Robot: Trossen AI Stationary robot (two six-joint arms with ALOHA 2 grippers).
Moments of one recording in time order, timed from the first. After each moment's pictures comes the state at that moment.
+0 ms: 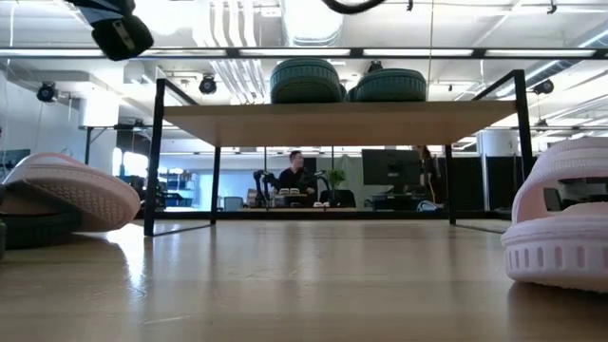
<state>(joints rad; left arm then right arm) -0.10 0.80 0.88 -0.71 0.25 -0.38 0.79 1.85 1.43 -0.89 0.15 1.69</state>
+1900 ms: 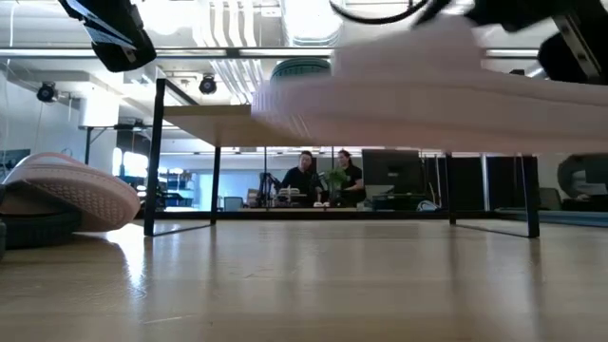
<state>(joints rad) -0.24 0.92 0.86 -0.65 0.01 -0.51 0.71 1.71 1.12 -0.26 0.77 1.94</state>
